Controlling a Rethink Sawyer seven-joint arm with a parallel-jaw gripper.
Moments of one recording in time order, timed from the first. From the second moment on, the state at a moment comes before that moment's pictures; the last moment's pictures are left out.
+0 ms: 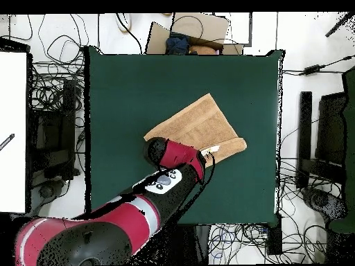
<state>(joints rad) 0.23 -0.11 -0.60 1.53 0.38 0.56 2.07</state>
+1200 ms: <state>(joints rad) 0.17 -0.23 -0.56 1.53 0.38 0.34 2.07</state>
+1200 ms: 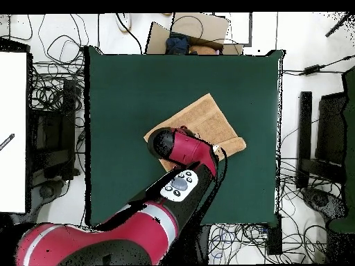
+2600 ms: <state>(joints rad) 0.16 -0.23 -0.50 1.53 0.38 0.49 2.07</state>
